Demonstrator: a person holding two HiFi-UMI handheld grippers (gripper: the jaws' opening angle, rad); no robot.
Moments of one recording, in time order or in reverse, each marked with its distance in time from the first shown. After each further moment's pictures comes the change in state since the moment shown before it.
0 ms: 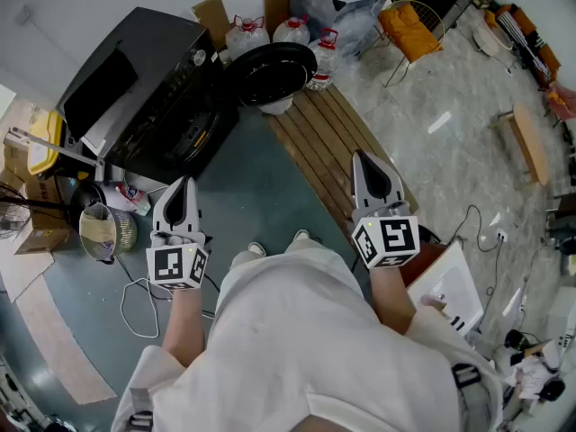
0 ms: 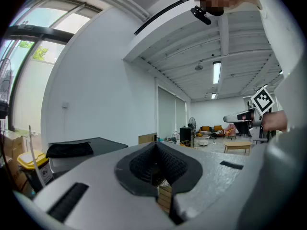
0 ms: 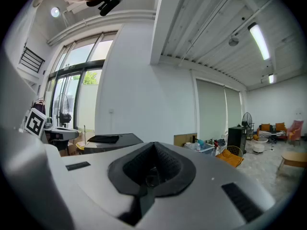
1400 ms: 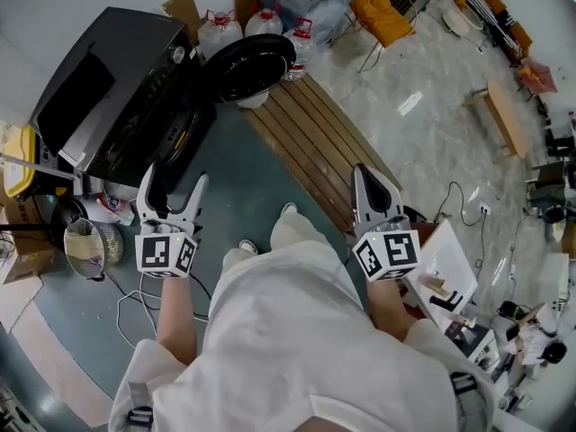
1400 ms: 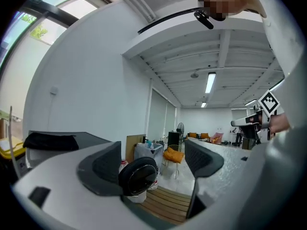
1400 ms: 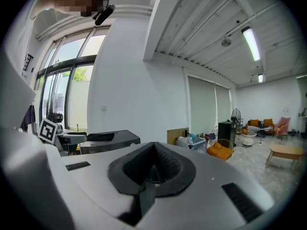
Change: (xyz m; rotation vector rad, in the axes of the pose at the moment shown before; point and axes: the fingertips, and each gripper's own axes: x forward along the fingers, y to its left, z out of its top) left arm 0.038 0.046 -0.027 -0.087 -0.036 -0.167; right arm -0.015 0.036 -0.020 0.048 0.049 -0.111
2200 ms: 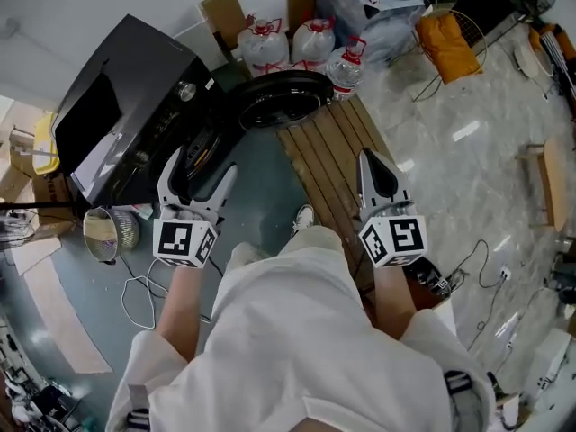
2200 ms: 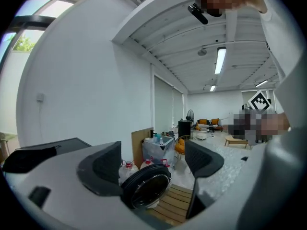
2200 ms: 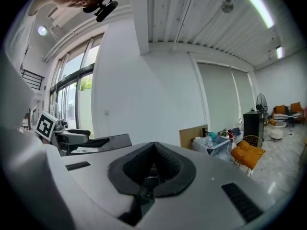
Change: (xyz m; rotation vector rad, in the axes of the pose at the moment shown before) left arm 0.284 -0.023 0.021 0.104 0.127 0.109; right arm 0.282 -0.177 0.025 0.062 0.003 0.246
